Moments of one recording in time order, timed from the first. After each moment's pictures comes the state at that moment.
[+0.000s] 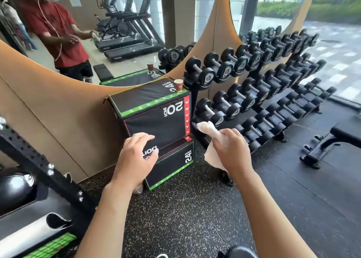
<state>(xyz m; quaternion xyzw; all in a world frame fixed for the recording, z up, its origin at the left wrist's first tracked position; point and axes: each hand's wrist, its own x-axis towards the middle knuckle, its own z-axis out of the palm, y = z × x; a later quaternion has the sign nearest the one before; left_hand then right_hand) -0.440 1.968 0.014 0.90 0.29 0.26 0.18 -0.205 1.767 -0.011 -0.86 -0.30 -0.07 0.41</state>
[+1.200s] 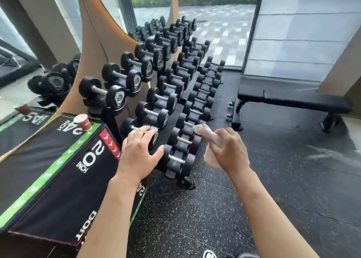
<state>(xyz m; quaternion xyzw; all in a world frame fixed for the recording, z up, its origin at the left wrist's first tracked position) -0.059 2.026 0.014 0.97 -0.02 0.17 0.19 -0.005 1.745 -0.029 -0.92 -0.04 -0.18 0.34</state>
